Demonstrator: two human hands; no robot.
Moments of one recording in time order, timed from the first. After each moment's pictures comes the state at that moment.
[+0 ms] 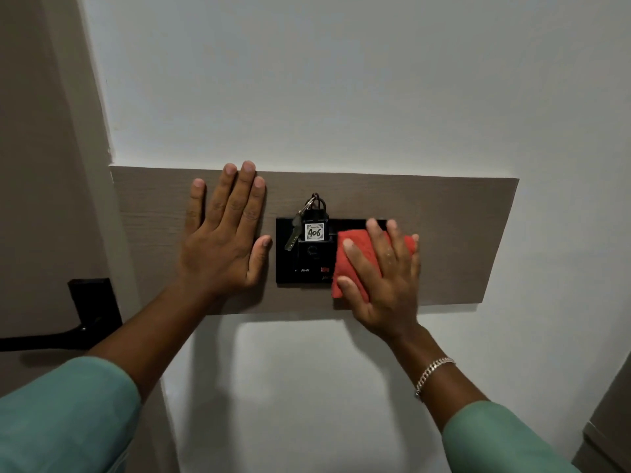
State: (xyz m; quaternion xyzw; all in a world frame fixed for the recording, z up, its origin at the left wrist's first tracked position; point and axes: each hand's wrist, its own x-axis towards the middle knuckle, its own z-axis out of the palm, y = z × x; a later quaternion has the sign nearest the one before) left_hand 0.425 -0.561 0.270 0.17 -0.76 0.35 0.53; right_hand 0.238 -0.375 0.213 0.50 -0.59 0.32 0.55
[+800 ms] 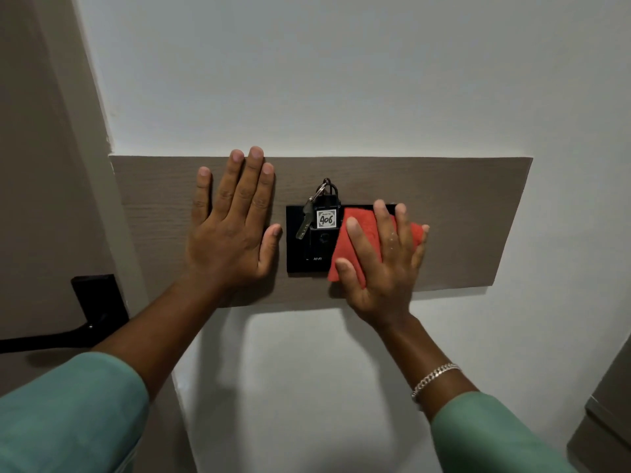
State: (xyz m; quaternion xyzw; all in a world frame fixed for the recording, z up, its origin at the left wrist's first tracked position) left_hand 0.424 -0.562 0.270 0.16 -0.76 0.34 0.53; right_hand 0.260 -0.397 0.209 0.43 -0.60 0.35 0.57
